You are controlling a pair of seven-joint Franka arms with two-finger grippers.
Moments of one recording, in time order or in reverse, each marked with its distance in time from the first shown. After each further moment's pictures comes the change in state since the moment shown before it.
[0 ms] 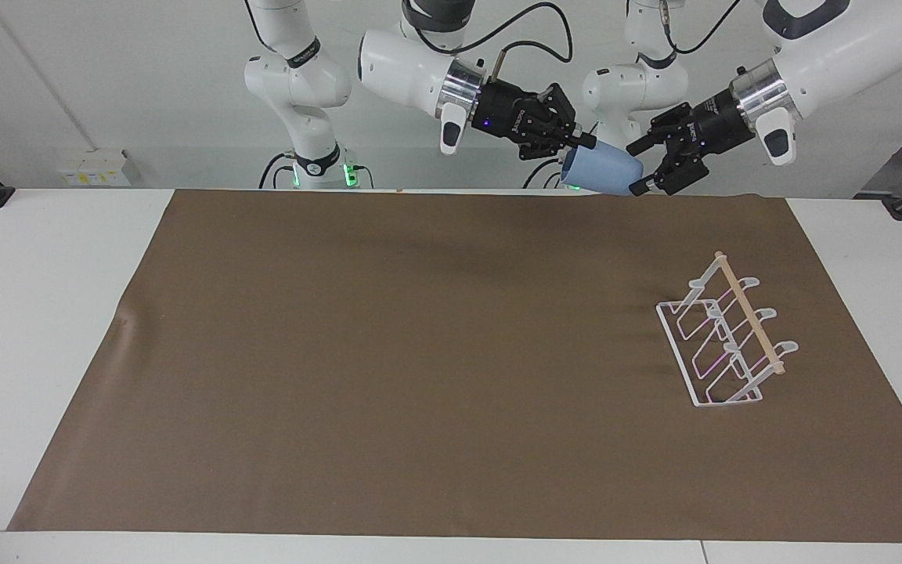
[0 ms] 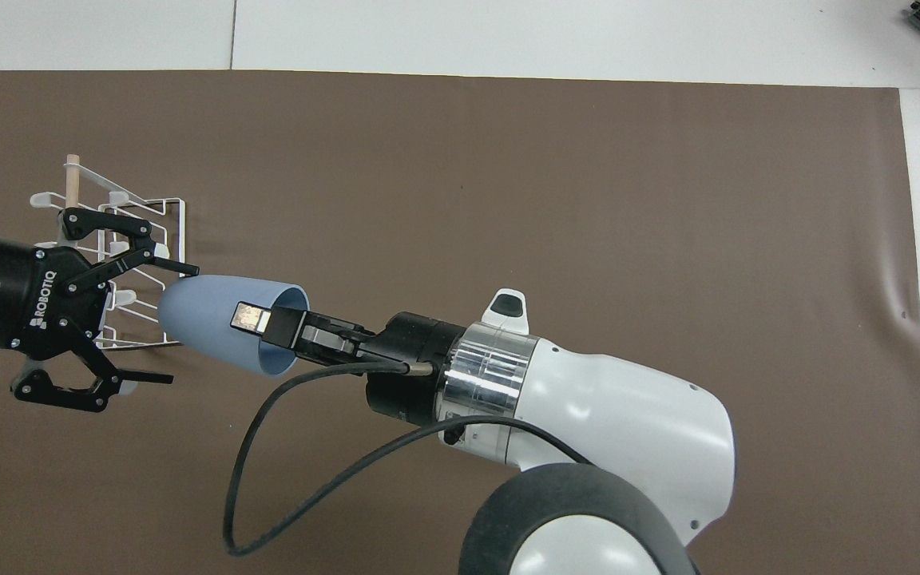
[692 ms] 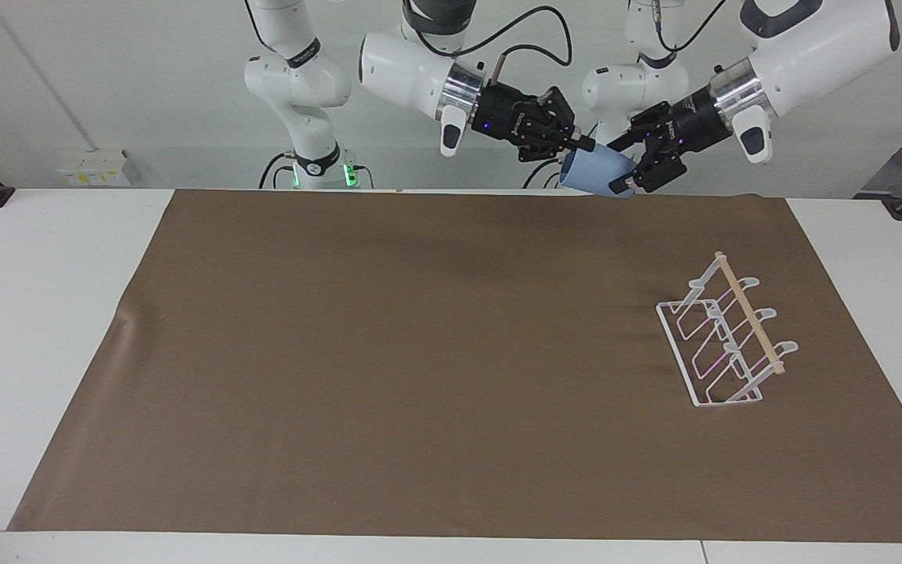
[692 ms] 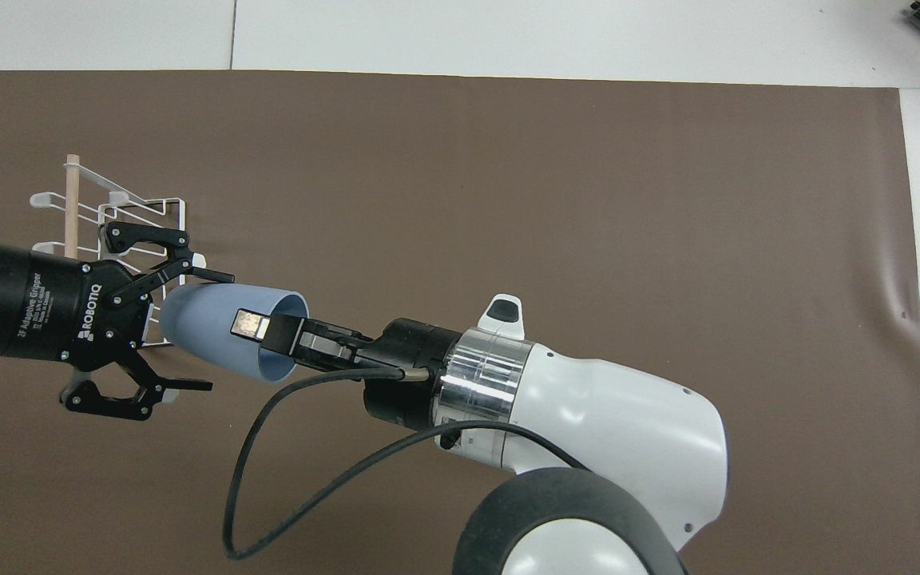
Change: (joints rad) left arm -0.052 -0.042 -0.002 -0.078 -0.008 0.085 -0.023; right arm 0.000 -0.003 0.007 -0.011 0.000 0.001 0.000
